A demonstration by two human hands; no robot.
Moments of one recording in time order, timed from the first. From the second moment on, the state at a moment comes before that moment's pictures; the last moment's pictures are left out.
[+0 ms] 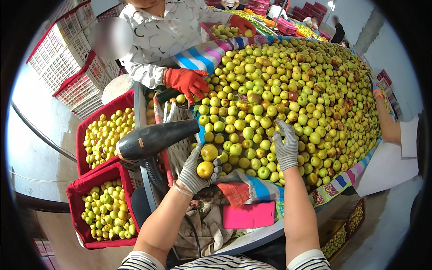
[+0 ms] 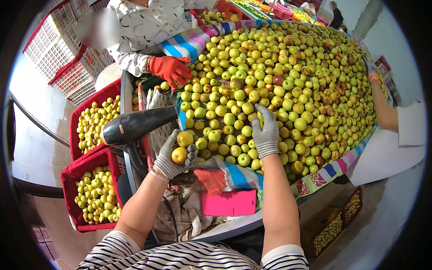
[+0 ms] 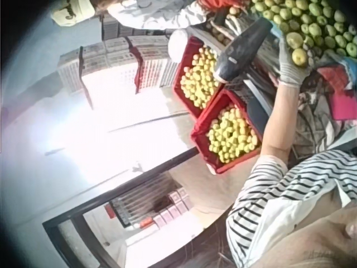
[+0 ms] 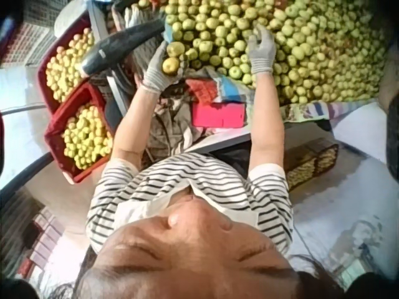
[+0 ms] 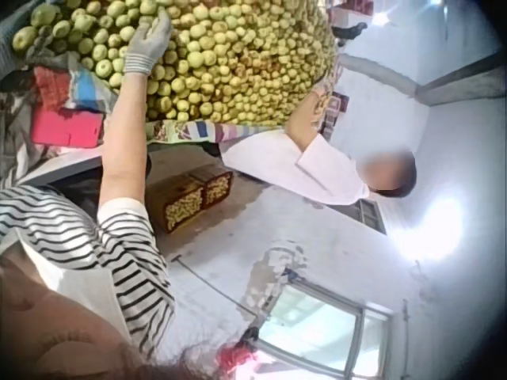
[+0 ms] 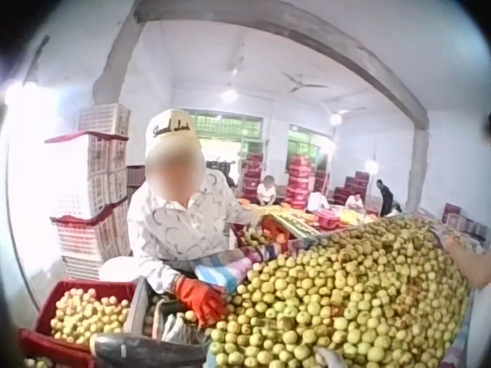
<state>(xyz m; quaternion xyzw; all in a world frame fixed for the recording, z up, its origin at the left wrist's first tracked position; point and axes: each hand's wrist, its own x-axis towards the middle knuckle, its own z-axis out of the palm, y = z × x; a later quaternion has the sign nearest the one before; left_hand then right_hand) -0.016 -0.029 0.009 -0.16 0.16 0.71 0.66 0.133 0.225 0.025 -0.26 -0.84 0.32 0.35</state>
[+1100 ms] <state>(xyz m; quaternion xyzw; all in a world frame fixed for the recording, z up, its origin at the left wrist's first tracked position) -0.012 -0.025 -0.005 -0.20 0.07 0.74 0.63 -0.048 0.223 -0.009 -0.30 -0.95 0.01 0.07</state>
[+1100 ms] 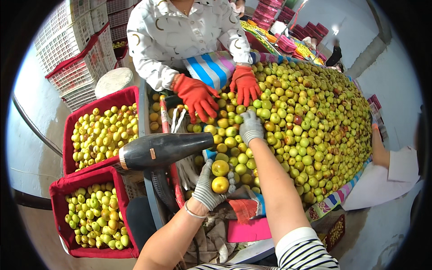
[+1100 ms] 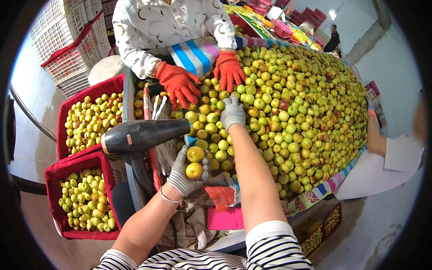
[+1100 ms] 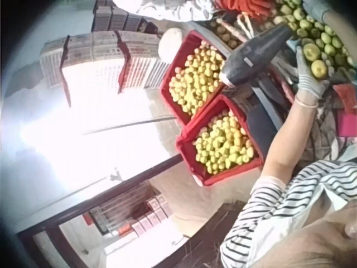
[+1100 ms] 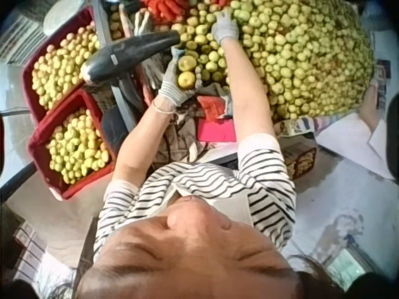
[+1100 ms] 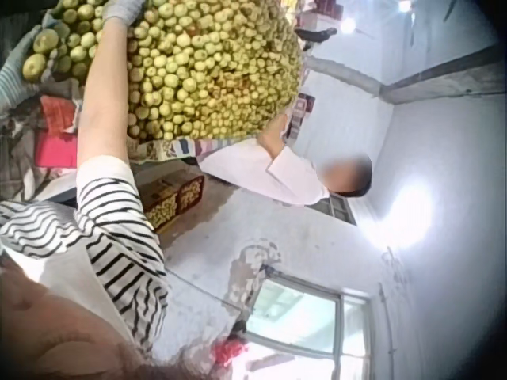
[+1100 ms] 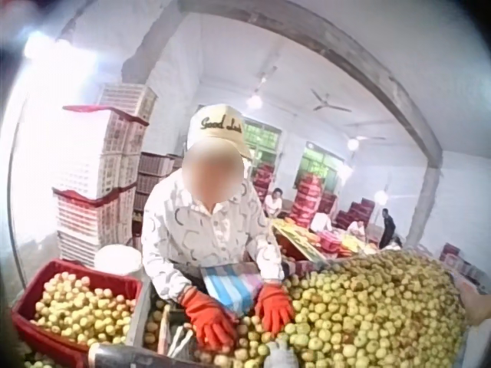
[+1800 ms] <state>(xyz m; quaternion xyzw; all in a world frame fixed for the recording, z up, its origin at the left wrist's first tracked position) -0.010 -0.029 0.017 -0.08 0.20 0.75 0.63 0.105 0.116 0.035 -0.08 -0.90 0.38 0.20</state>
